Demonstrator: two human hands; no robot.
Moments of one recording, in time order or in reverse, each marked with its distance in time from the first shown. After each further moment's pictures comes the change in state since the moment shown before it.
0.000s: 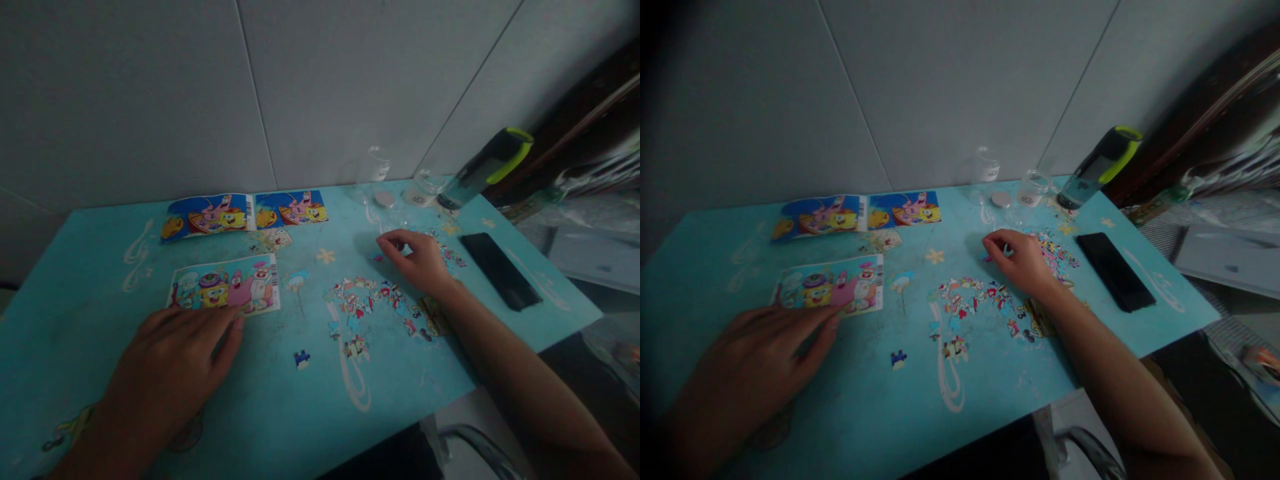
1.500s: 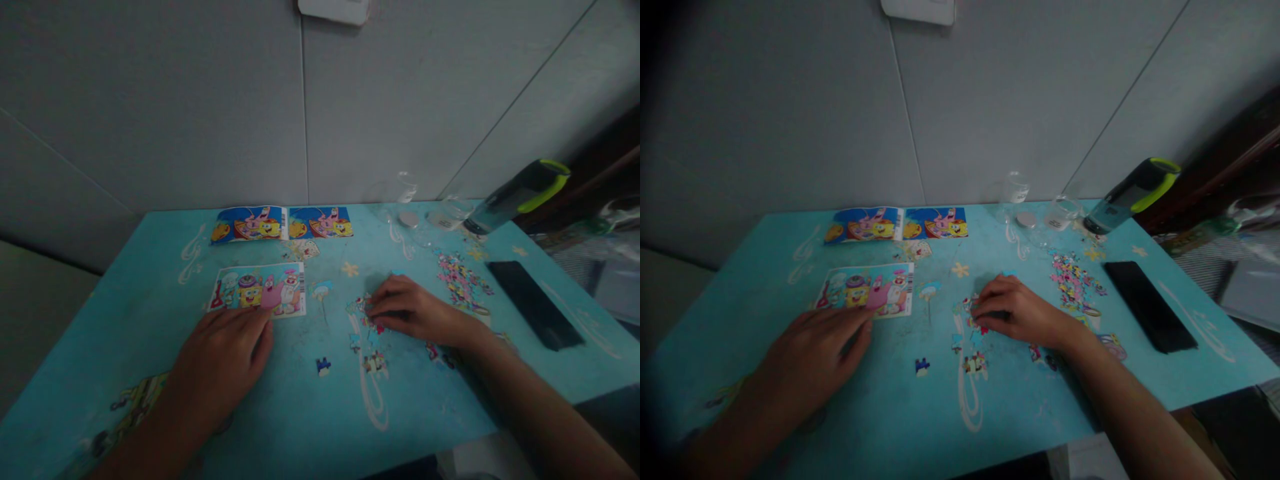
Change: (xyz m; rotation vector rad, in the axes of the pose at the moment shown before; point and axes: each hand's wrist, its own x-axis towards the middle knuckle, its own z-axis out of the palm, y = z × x) left_hand 0.002 0.018 -0.003 -0.048 0.003 -0.108; right_hand -0.009 -0.034 0.004 0.267 -0.599 -0.416
